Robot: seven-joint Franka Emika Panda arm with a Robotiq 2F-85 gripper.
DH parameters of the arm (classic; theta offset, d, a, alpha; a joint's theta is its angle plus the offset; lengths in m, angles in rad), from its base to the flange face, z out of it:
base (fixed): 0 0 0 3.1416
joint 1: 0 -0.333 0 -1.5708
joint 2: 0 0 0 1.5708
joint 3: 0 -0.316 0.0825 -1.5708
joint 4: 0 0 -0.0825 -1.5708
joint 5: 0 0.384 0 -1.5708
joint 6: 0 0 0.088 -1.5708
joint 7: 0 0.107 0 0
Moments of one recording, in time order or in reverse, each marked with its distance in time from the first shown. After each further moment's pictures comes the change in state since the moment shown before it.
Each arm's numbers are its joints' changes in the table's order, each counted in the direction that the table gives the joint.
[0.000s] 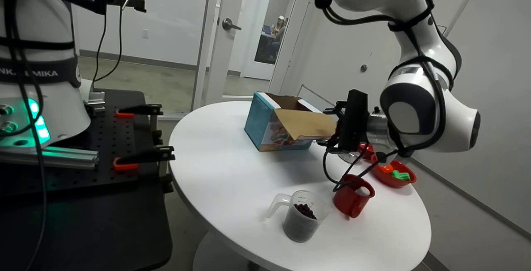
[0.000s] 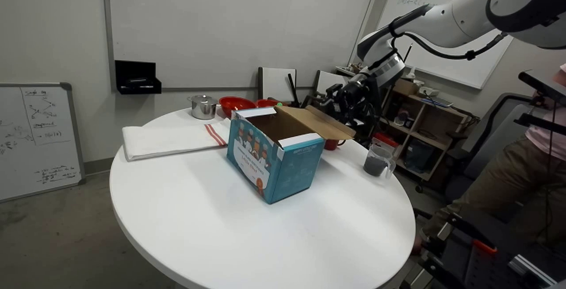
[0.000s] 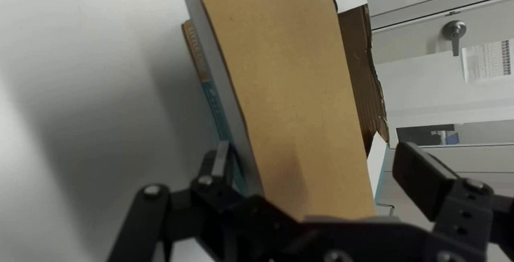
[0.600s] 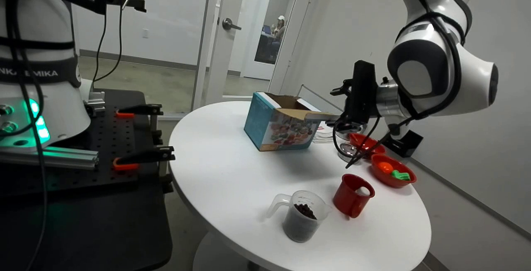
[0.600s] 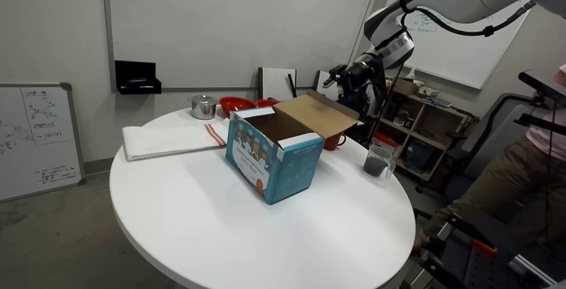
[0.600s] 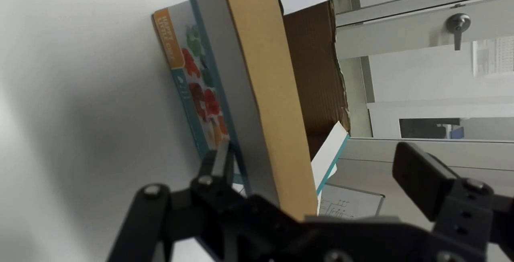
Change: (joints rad) arm -0.024 0.173 0.002 -0.133 0.009 -0.058 -0.004
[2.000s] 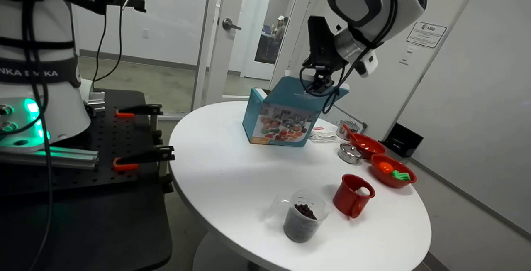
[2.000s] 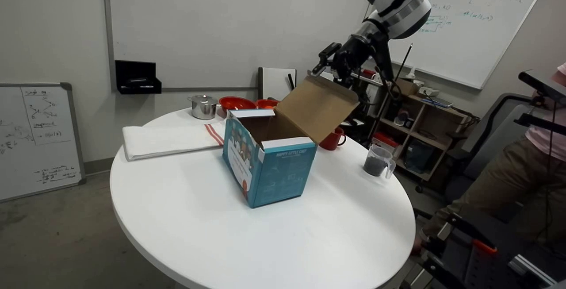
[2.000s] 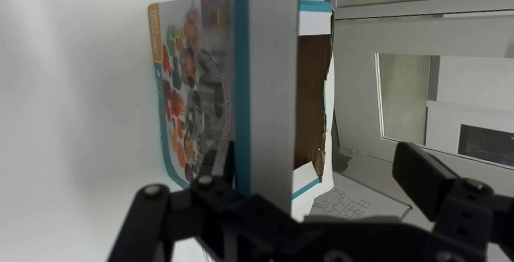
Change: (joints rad) arm -0.246 0.438 0.027 -0.518 -0.001 -0.391 -0.026
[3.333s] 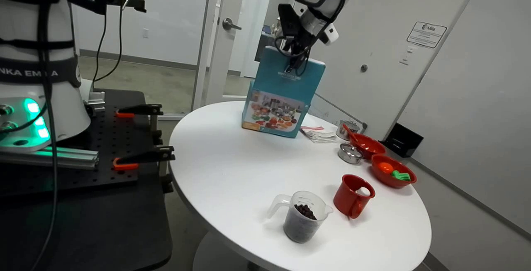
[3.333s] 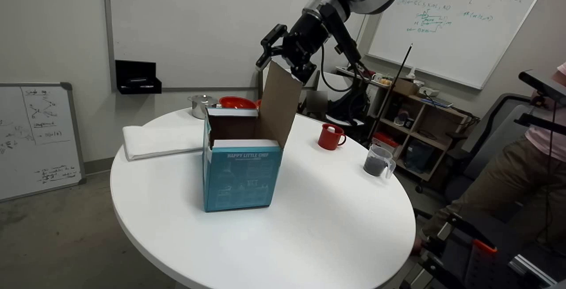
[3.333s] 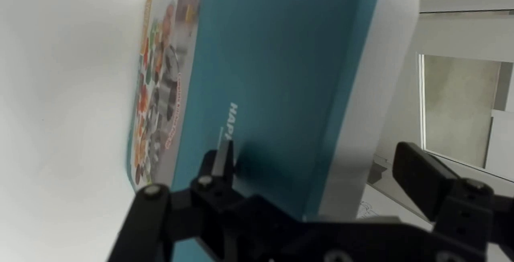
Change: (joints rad) arm -0.267 0.044 -0.085 -0.033 -0.108 -0.285 0.332
